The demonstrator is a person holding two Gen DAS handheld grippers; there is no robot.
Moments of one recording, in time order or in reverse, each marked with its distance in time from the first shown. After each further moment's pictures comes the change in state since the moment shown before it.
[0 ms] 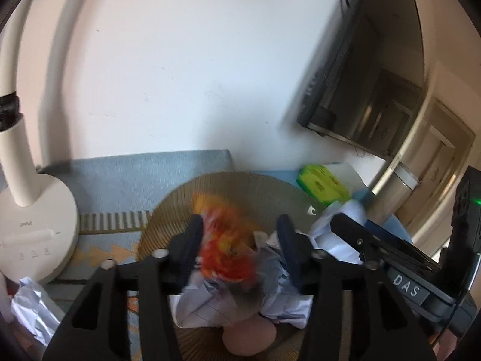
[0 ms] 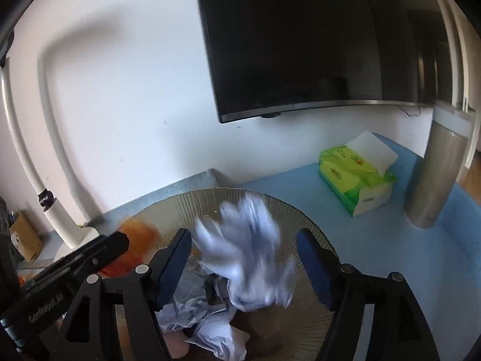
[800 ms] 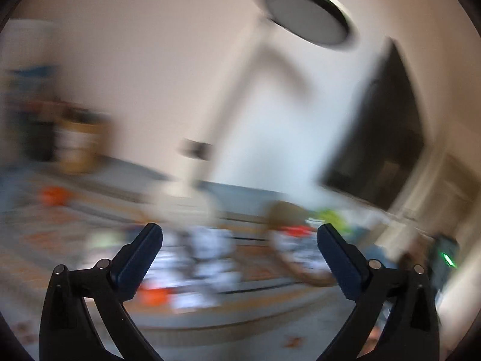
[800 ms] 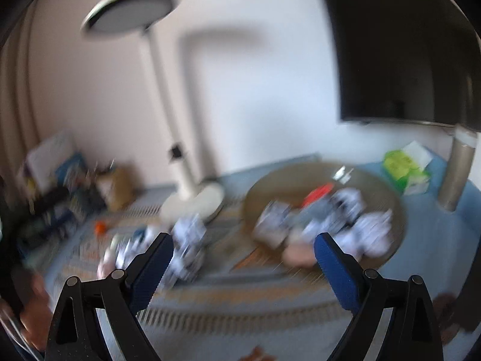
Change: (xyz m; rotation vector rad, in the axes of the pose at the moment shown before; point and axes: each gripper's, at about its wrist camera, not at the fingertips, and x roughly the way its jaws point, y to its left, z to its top) left arm -0.294 0.078 -0.070 -0.172 -0.264 0.254; right arm -0.146 0.127 -0.095 -0.198 0.051 0.285
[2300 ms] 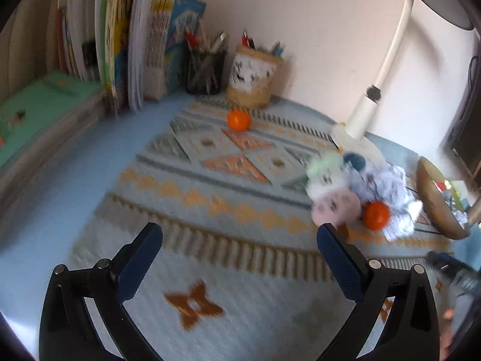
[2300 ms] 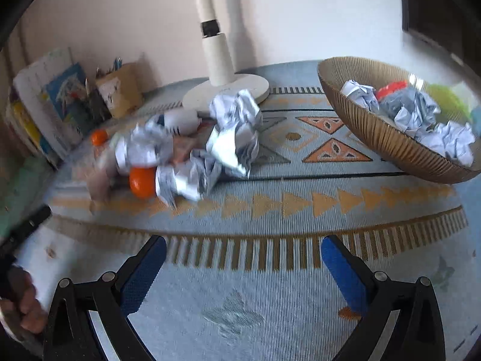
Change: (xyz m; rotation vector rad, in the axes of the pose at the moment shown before) left arm -0.023 0.166 -0.057 -0.025 0.164 0.451; right arm 0.073 0.044 -0.048 0.065 0.288 0.089
